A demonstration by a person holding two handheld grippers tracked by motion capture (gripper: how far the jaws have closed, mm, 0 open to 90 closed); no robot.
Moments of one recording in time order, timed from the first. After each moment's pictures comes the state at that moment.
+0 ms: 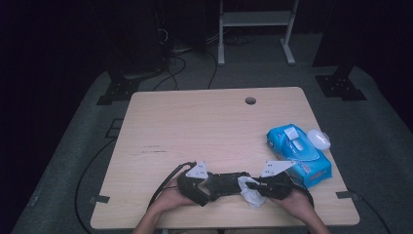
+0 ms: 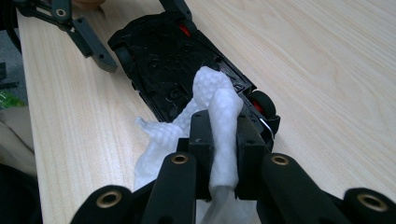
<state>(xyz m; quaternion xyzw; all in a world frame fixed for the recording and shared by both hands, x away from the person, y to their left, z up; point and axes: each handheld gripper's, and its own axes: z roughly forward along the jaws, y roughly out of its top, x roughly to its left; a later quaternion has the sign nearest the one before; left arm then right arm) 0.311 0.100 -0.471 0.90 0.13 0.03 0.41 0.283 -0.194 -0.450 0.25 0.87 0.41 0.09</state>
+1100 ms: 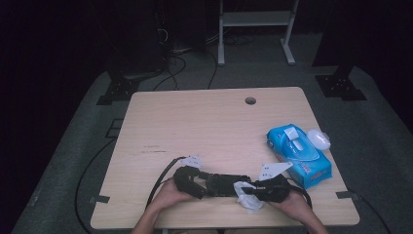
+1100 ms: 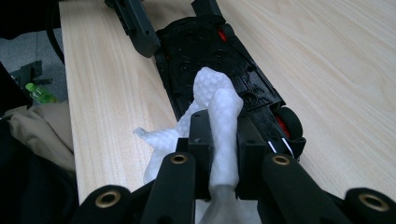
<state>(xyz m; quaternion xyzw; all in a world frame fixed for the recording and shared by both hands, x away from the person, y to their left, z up) 0.330 0.113 -0.474 0.87 0.21 -0.08 0.44 0.278 -0.186 -0.451 0.22 0.88 0.42 0.05</state>
